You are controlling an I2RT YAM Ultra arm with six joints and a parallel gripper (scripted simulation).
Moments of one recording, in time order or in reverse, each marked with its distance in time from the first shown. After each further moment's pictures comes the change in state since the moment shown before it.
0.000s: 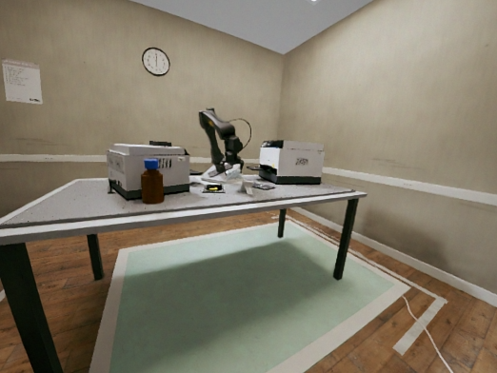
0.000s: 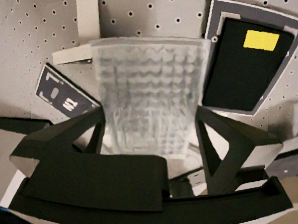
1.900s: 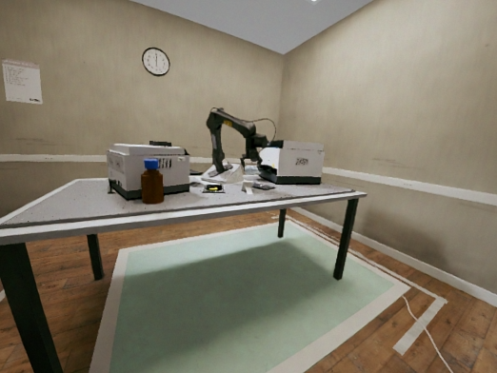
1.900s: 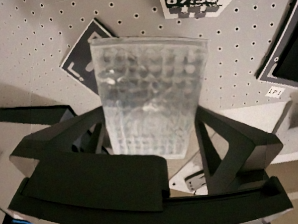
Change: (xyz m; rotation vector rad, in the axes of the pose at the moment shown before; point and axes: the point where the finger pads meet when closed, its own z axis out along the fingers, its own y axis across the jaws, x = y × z) arm 0.058 0.115 0.011 0.051 0.024 -0.014
